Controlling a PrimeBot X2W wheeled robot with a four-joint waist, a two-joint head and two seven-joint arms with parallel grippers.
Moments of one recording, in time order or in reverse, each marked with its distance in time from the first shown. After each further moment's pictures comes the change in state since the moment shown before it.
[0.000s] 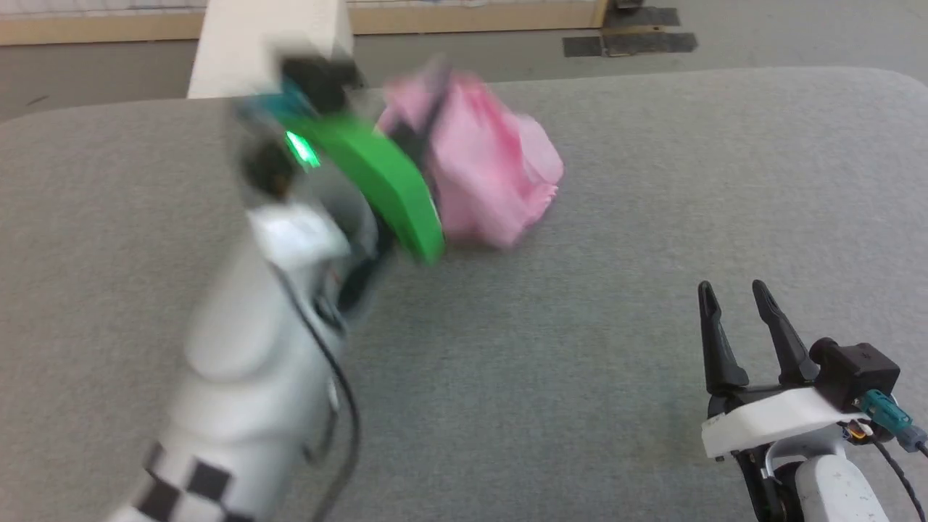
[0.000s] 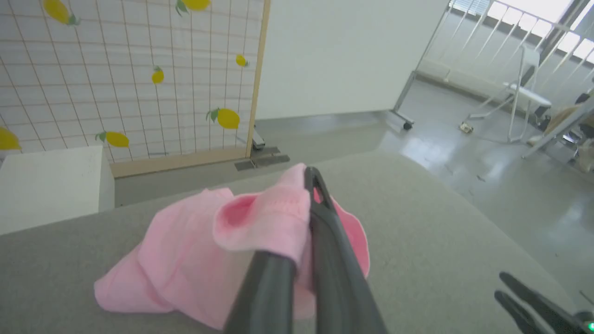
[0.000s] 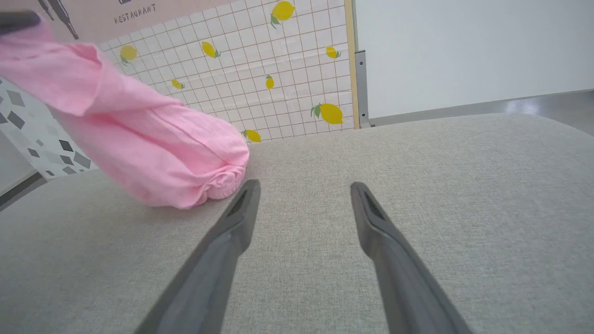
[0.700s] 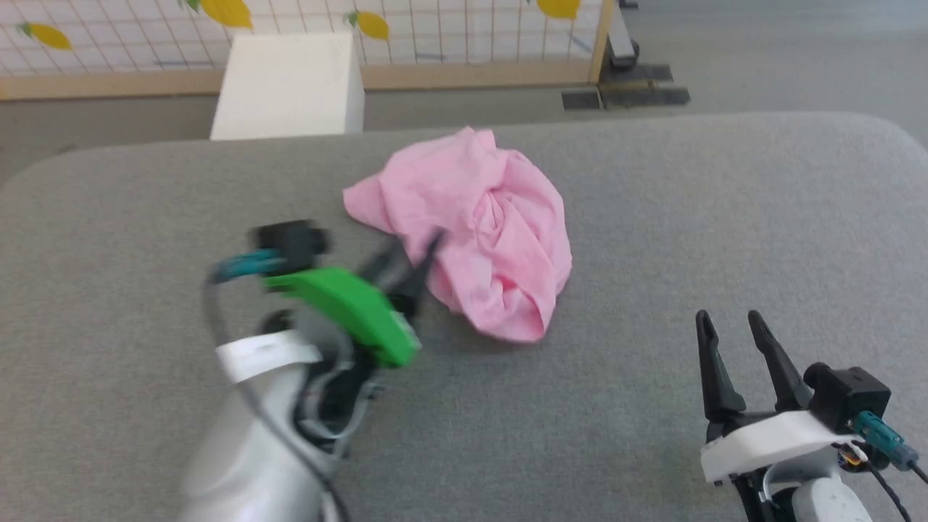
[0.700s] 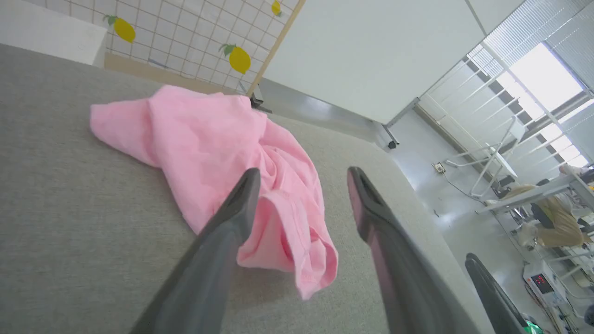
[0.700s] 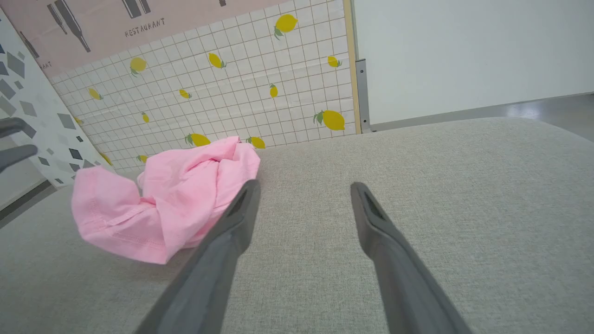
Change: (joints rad) left arm 0.329 -0.030 0.063 -0.044 -0.212 0.058 -0.012; right arm 0.034 0.000 0.001 0.046 0.015 0.000 -0.011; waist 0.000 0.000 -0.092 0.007
